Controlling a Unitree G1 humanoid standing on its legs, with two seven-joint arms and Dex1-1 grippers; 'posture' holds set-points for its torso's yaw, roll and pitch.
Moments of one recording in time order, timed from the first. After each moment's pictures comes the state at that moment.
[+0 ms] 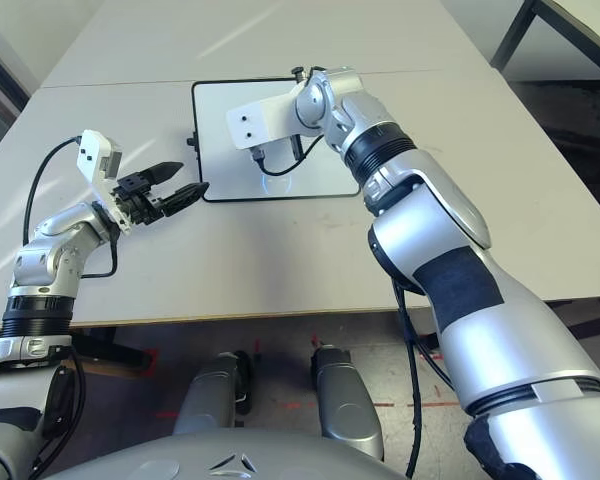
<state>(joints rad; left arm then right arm) -0.44 0.52 0.14 0.20 -0.43 0.37 -0.86 -1.42 -0.20 0.60 1.08 -0.67 -0.07 0.79</state>
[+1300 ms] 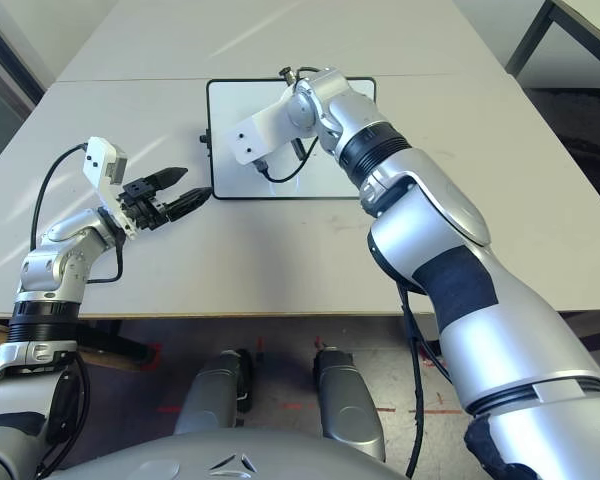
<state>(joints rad) -0.43 0.49 0.13 0.20 -0.43 0.37 -0.86 -1.43 -0.25 0.69 1.06 -0.76 -0.10 0.77</state>
